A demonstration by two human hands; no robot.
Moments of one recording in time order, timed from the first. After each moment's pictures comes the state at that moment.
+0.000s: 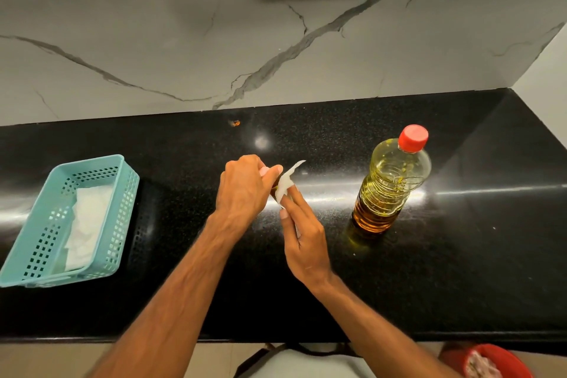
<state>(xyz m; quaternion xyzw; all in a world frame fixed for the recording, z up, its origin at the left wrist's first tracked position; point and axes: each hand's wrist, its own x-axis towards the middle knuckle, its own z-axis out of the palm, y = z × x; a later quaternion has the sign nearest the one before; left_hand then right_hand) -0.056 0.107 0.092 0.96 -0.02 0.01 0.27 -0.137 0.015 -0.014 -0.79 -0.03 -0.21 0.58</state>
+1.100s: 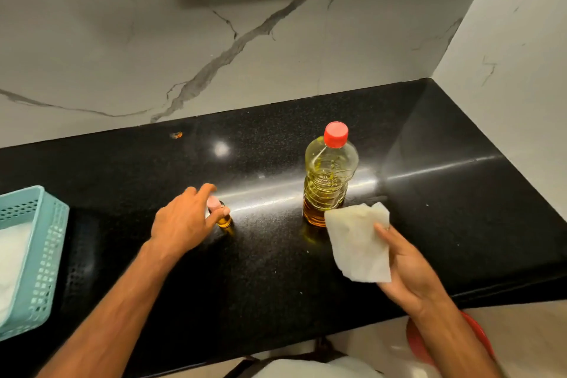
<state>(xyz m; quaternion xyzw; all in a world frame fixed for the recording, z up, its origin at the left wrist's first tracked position) -0.047 0.129 0.044 0.98 -0.16 -0.09 0.02 -0.239 -0.166 0.028 -0.31 0.31 0.01 0.90</state>
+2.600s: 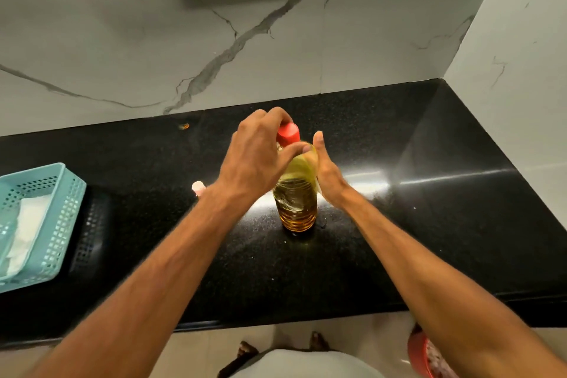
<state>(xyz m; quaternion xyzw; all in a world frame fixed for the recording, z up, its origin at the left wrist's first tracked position) -0.114 -0.044 0.158 0.92 -0.27 0.12 0.25 -0.106 -0.186 0.033 -0.65 -0.02 0.09 0.76</state>
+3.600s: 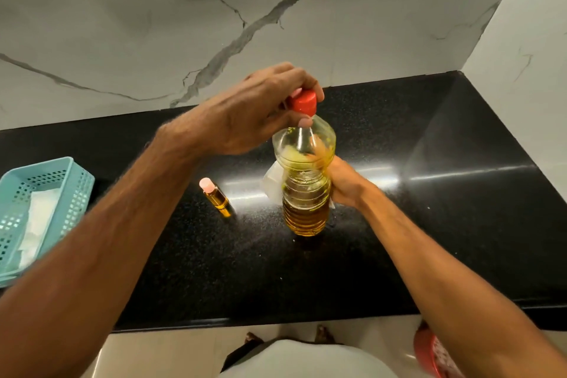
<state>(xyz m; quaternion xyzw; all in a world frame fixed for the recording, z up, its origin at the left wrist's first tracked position) -0.076 -0.027 0.224 0.86 -0.48 -0.04 0.18 -0.092 -0.191 0.021 -0.53 -0.02 0.19 0.82</state>
